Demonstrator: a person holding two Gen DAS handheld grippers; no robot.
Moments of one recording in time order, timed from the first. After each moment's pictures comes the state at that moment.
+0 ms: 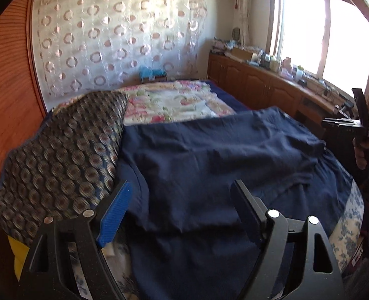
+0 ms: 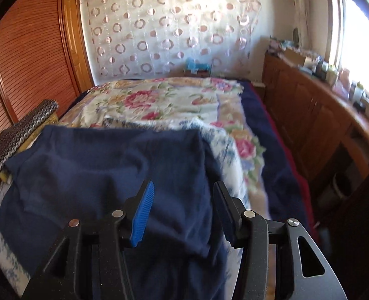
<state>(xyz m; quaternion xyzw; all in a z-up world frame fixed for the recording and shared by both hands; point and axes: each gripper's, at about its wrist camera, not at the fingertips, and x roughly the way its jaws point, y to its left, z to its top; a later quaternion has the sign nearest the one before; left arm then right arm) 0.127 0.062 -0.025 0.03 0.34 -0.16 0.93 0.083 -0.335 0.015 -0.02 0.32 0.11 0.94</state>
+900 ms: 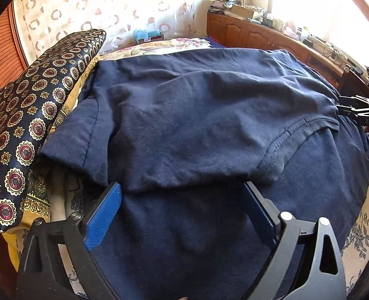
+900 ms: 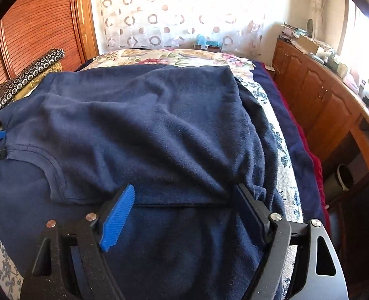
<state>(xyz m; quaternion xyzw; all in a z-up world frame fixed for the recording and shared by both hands) 0.135 0.030 -0.101 0.07 0.43 -0.15 0.89 0.142 -0.334 0.007 -0.07 0.37 0.11 0.92</state>
